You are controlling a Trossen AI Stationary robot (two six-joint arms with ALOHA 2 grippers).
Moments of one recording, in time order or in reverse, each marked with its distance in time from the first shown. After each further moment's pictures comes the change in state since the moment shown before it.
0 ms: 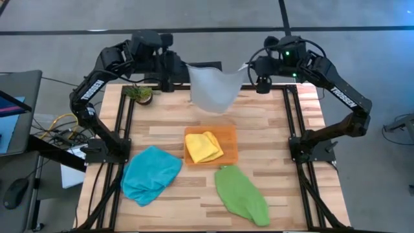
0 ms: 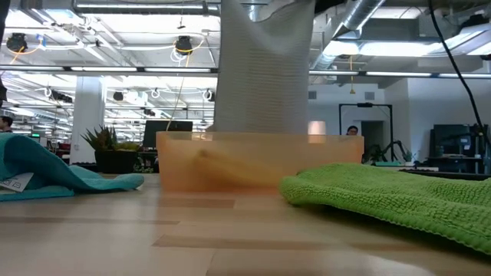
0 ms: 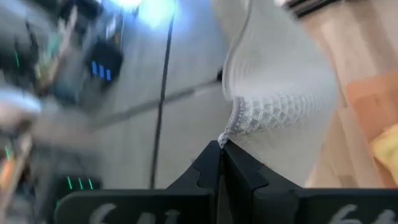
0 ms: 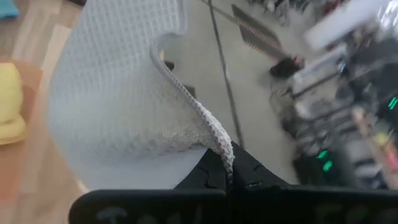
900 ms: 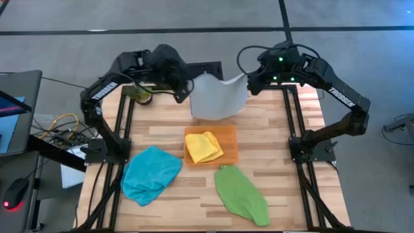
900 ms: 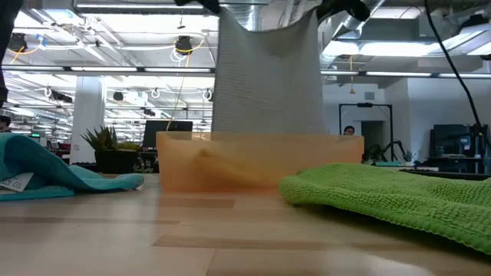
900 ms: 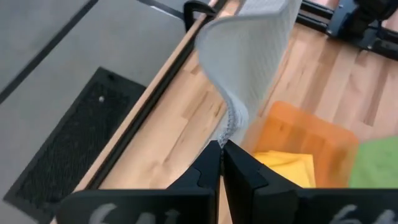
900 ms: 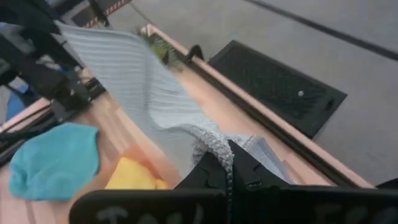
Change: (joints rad) left arm -0.080 0.094 0.000 -0.187 -0.001 -0.828; right arm 0.075 0.023 0.000 -0.136 -0.002 1.027
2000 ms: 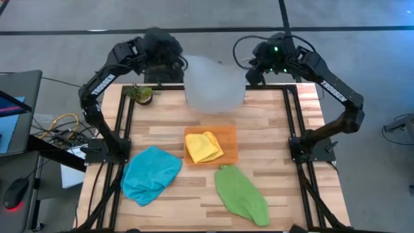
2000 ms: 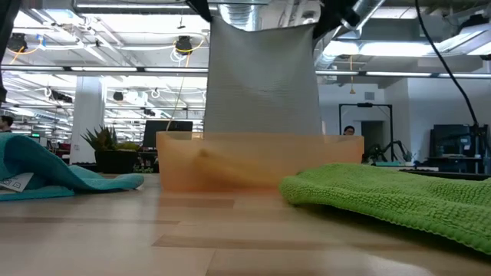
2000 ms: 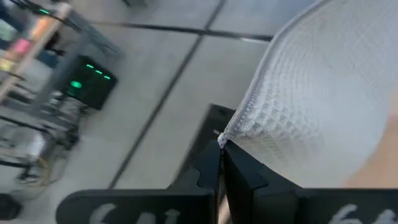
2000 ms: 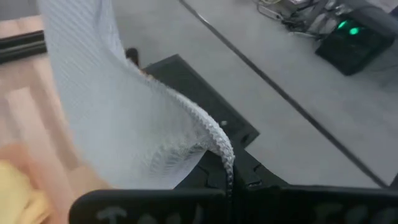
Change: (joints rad) left arm 0.163 -0.018 0.000 0.182 -0.256 0.444; right arm -0.135 0.077 0.016 0.100 0.114 -0.428
